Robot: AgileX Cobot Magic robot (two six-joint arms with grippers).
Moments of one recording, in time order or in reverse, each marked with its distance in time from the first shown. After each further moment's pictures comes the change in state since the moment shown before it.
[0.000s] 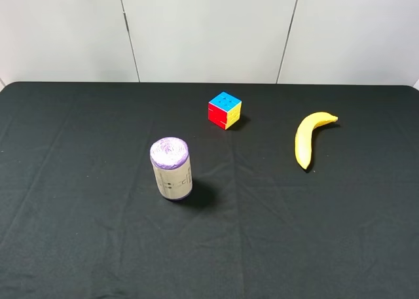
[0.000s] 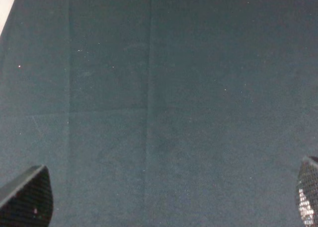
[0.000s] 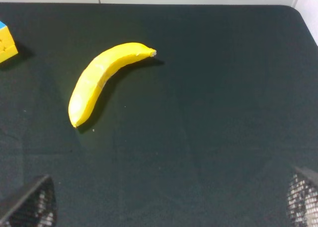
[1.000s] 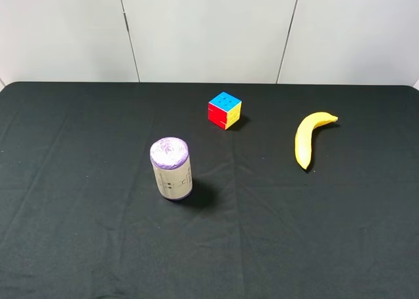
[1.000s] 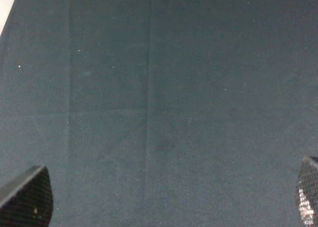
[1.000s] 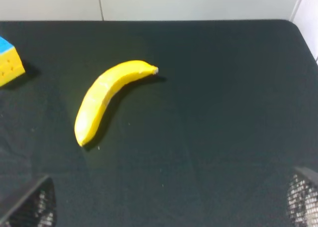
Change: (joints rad) left arm 0.000 0.000 0.000 0.000 -0.001 0.000; right arm 0.000 0.128 -0.104 0.005 -0.021 0.015
